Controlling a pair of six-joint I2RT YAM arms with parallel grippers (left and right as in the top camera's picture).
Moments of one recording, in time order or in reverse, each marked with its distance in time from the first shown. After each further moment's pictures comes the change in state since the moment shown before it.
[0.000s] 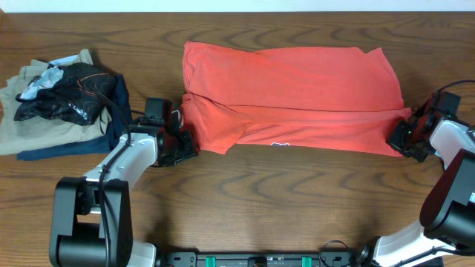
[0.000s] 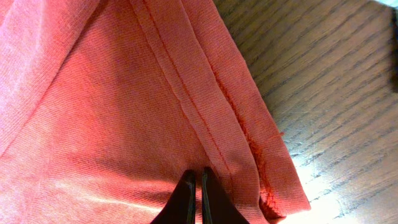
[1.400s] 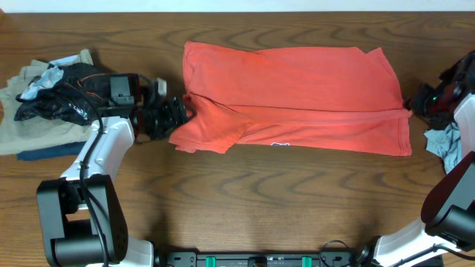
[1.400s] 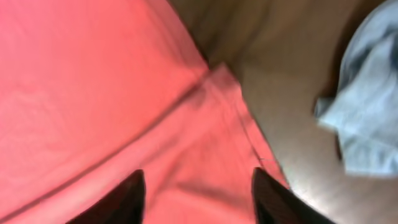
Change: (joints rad) left arm 0.166 0.021 0.189 -0.088 0.327 -0.002; right arm -0.014 0.019 0.357 -0.236 -0.088 0.013
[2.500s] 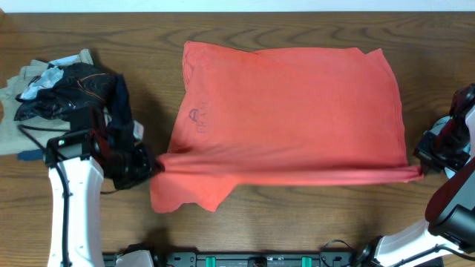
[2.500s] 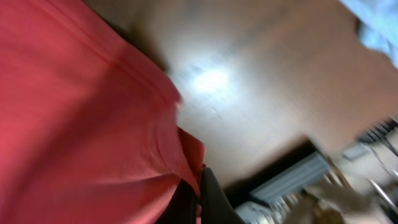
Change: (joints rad) left arm 0.179 -0.415 0.003 -0.613 -0.081 0.269; right arm -0.074 0.003 0.001 -0.526 0.283 0.037
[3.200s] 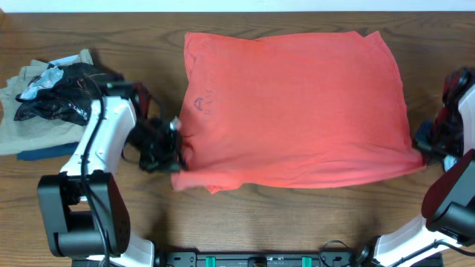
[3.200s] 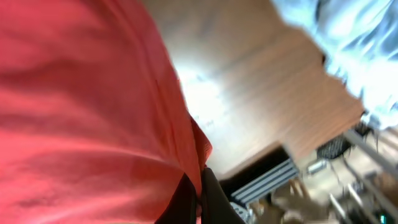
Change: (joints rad) left arm -0.221 0.460 0.170 -0.233 -0.007 0.075; right arm 0.065 0.031 0.077 -0.101 0.110 -0.023
